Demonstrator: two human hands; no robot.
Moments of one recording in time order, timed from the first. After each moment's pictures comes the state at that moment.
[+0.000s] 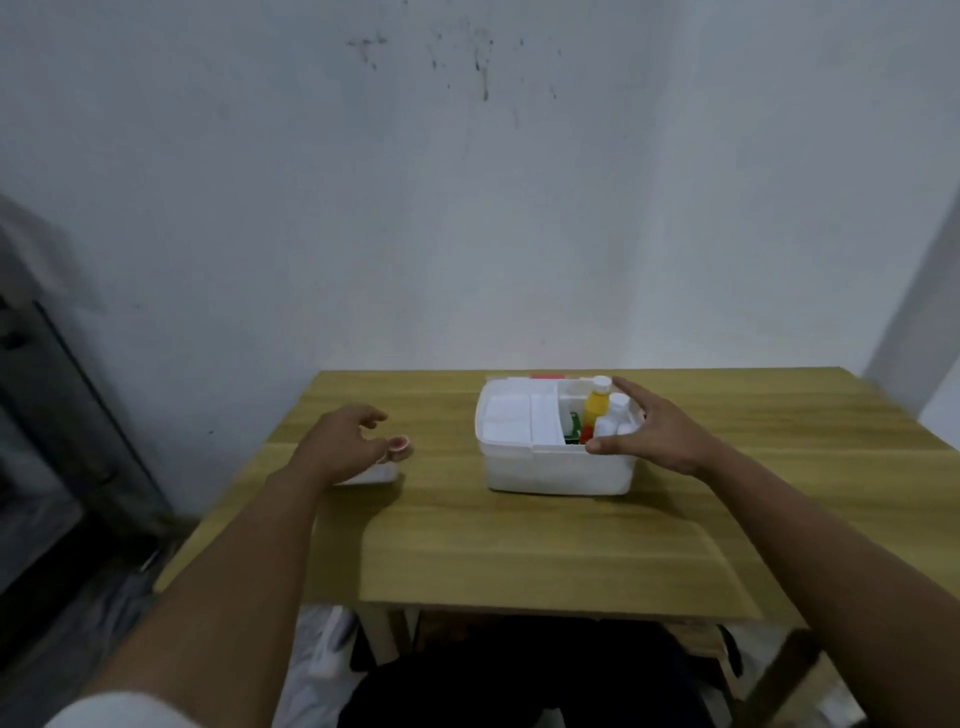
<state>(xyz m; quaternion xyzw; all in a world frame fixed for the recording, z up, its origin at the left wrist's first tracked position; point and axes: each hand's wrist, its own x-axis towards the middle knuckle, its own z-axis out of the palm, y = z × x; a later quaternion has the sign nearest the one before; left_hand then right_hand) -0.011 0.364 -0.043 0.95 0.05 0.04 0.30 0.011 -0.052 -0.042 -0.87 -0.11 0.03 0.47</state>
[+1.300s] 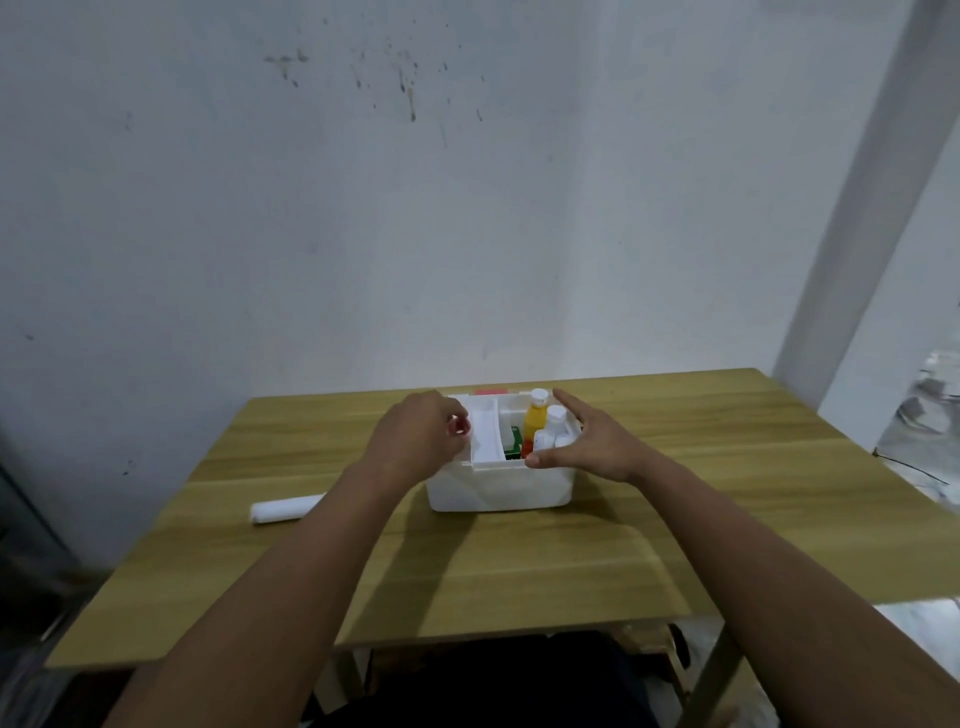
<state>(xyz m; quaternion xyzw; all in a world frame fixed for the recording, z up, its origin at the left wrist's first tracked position) 0.002 0.208 -0.007 0.97 -0.15 0.13 0.16 0.001 -0.050 -0.035 -0.88 -0.07 0.04 0.46</state>
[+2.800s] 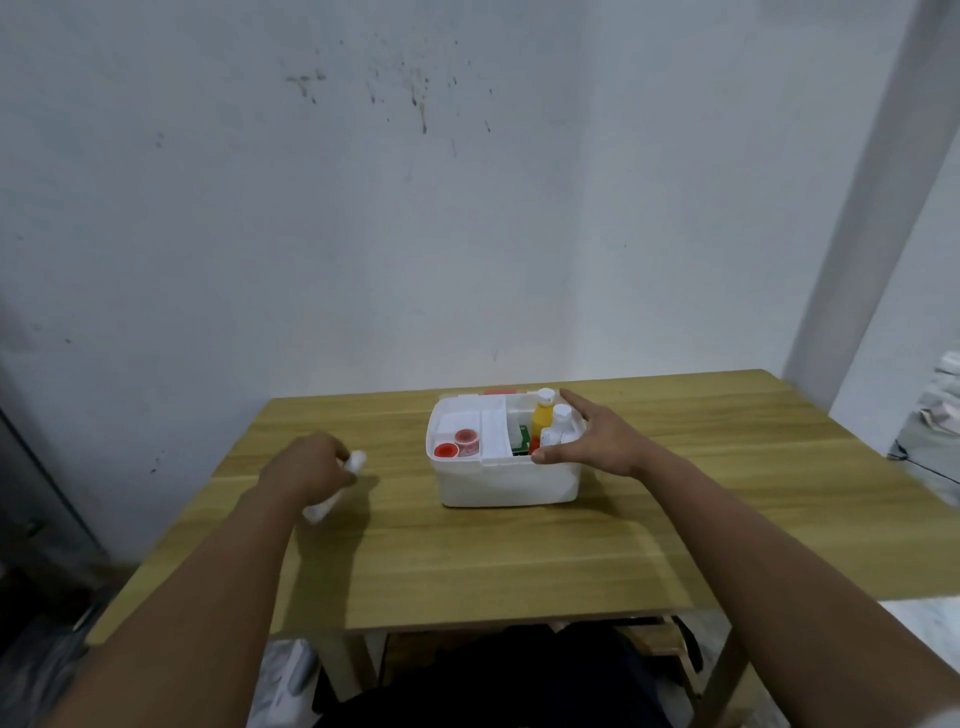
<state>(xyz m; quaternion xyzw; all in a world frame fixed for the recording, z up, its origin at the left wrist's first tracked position) -0.005 0.338 -0.032 0.99 0.06 0.00 0.13 0.000 -0.051 -0.032 -0.89 -0.06 0.06 0.46</state>
